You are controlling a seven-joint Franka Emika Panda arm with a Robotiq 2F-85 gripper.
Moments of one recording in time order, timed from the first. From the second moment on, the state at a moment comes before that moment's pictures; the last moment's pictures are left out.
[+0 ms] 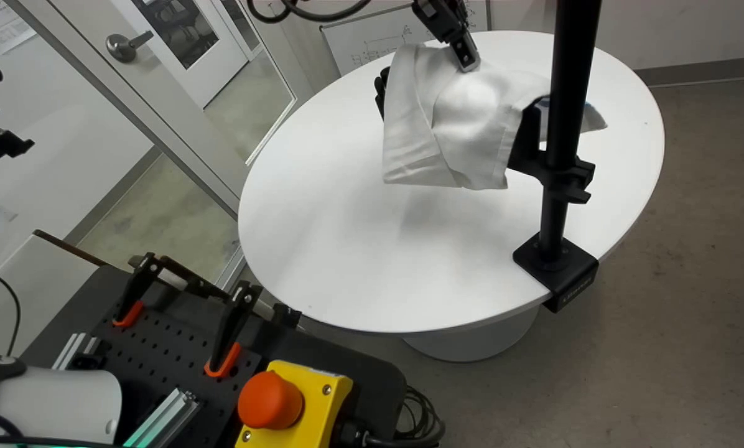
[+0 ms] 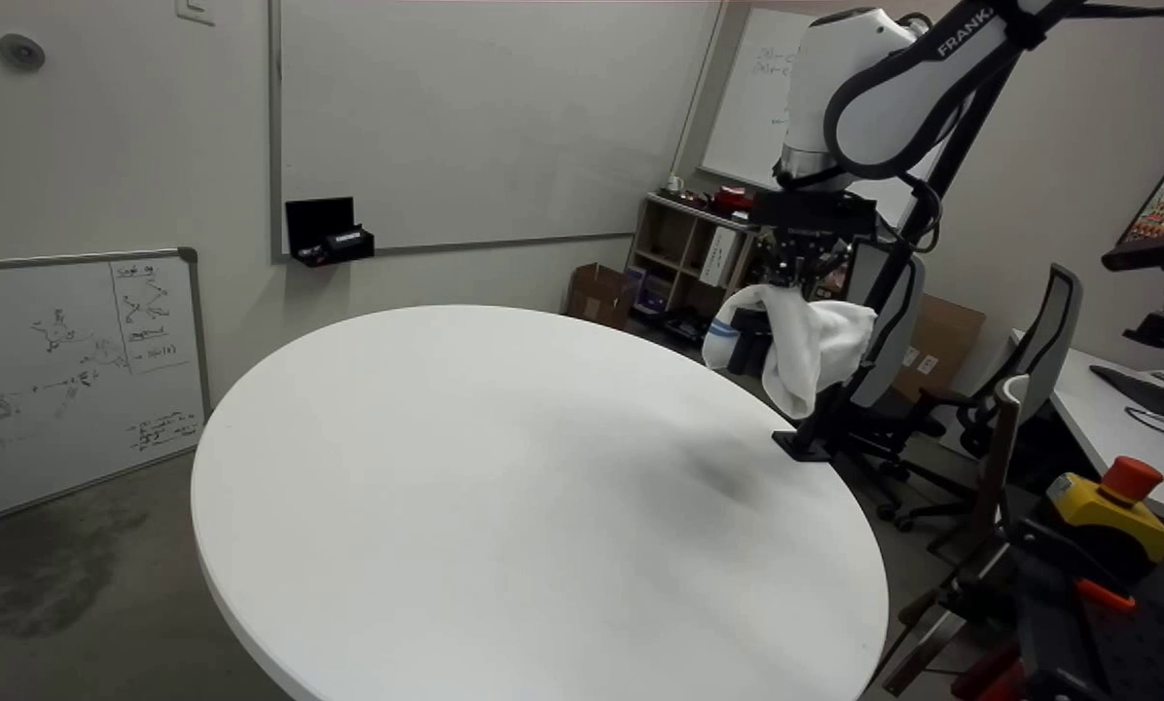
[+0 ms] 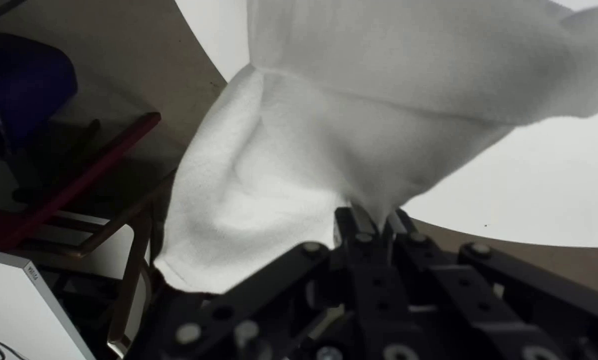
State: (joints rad) arm -0.06 0.46 -0.40 -2.03 -0.43 2.46 1.32
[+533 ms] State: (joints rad) arm -0.07 0.28 -0.38 -2.04 -0.39 2.45 1.28
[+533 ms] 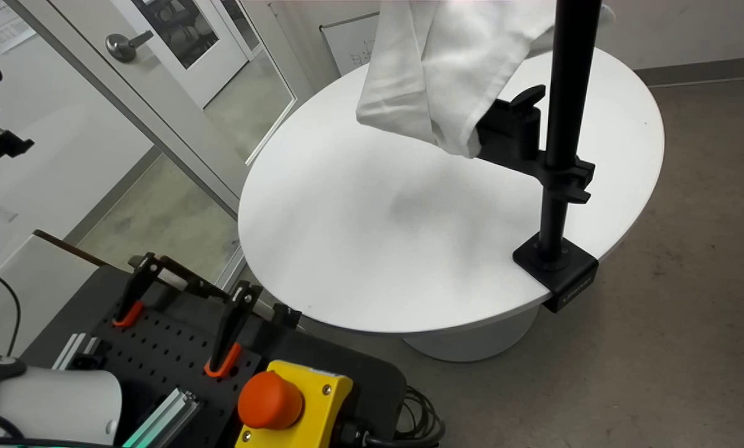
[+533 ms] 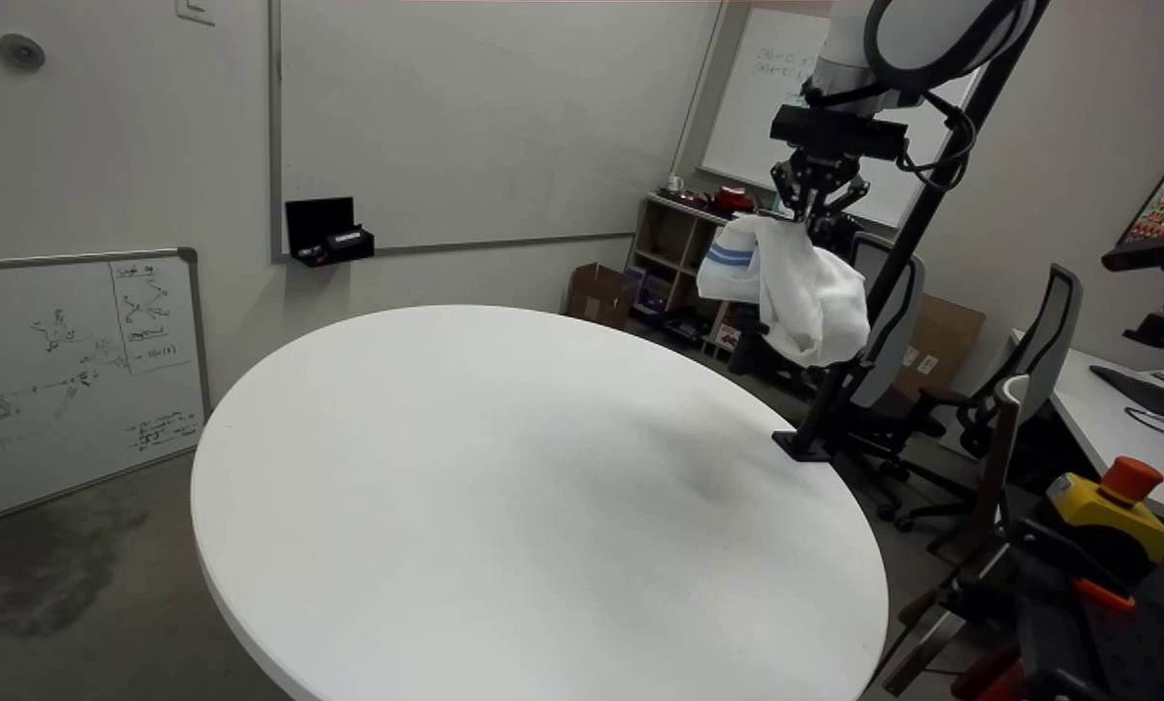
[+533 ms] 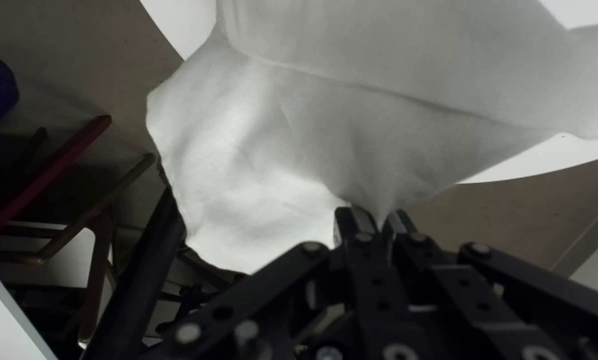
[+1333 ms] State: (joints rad) arm -0.07 0.01 -0.20 -2.25 -0.40 2.45 1.12
